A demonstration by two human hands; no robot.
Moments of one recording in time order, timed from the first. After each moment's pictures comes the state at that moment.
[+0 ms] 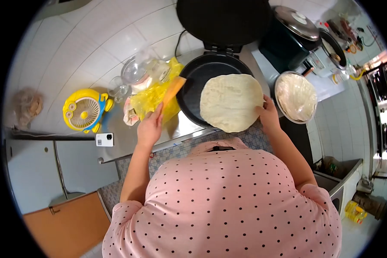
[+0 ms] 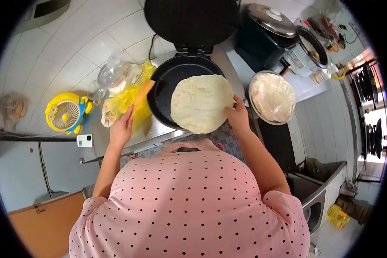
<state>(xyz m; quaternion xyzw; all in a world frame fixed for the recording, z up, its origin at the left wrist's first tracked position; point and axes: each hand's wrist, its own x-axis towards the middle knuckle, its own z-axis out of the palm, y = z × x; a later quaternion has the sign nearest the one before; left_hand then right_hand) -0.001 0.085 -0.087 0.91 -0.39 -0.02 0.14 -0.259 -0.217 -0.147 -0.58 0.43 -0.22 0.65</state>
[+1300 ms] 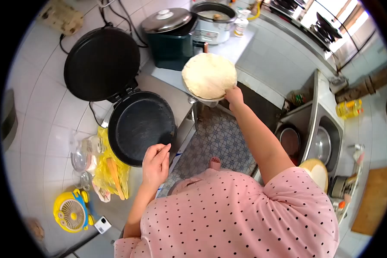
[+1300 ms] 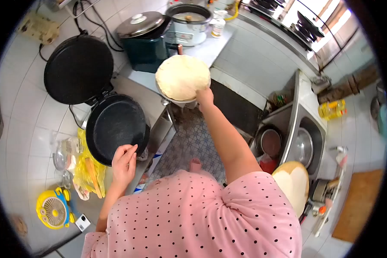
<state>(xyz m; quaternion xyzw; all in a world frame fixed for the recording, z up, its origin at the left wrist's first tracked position) -0.132 -0.030 -0.058 0.57 -0.71 -0.12 0.39 -0.395 -0.302 -0.202 -0.35 0.63 -0.46 0.52</state>
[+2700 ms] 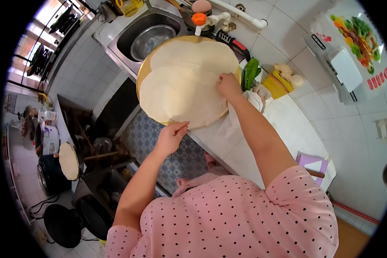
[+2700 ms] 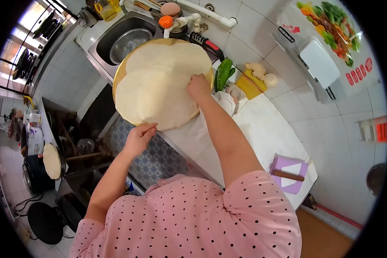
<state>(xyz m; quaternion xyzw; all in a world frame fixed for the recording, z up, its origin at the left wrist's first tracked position) -0.595 0.197 -0.145 0.09 -0.85 -0.51 -0.08 -0.828 0.381 -0.225 -0.12 0.95 -0.28 0.06</state>
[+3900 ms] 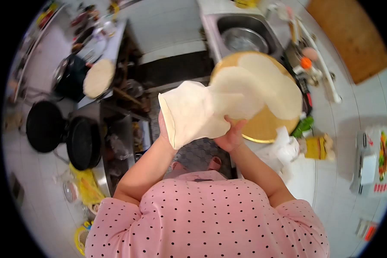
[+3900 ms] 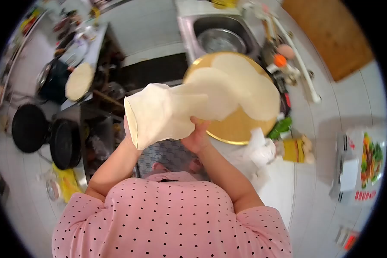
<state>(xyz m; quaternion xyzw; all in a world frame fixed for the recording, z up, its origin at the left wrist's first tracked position) -0.498 0.137 -0.075 0.08 -0.08 -0.96 0.24 -0.622 0.261 -0.184 -0.16 0.01 -0.76 0.63</state>
